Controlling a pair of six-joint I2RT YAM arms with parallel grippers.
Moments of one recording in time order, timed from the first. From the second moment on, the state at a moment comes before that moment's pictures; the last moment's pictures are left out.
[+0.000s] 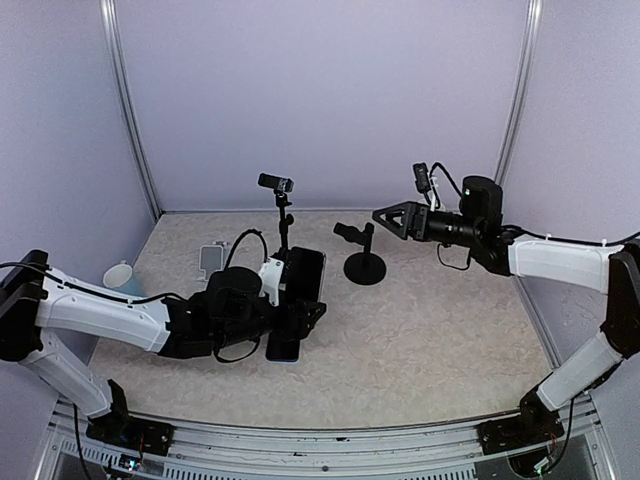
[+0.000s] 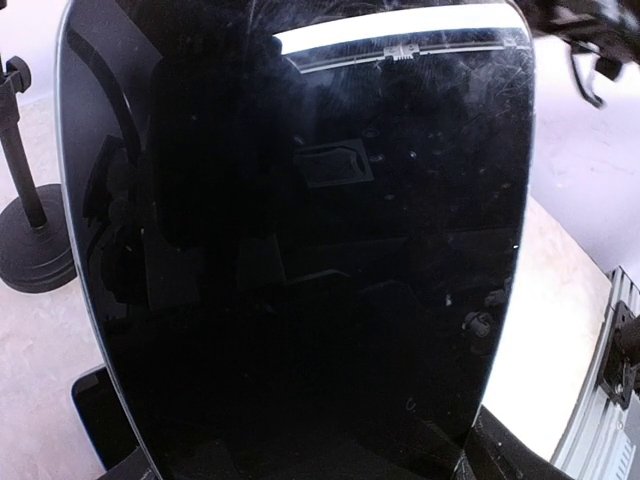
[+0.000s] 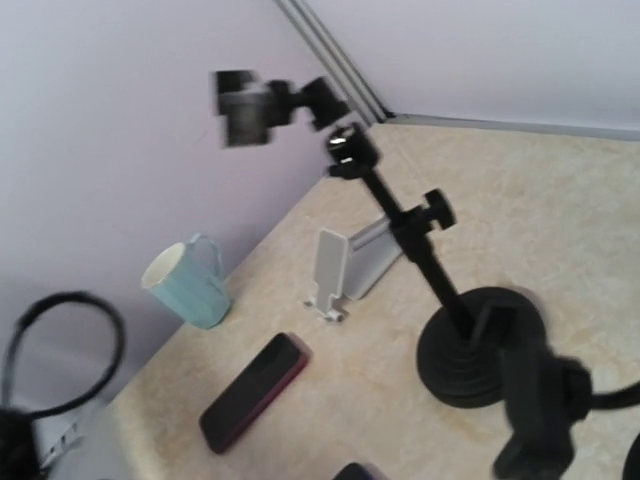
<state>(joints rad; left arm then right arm) -1.08 1.47 0.72 0.36 -0.25 -0.40 0.45 1.51 0.98 0.39 -0.64 0.50</state>
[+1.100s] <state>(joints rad) -1.18 1.66 0.89 0.41 -0.32 -0.48 0.78 1.35 0.65 0.45 -0.48 0.62</state>
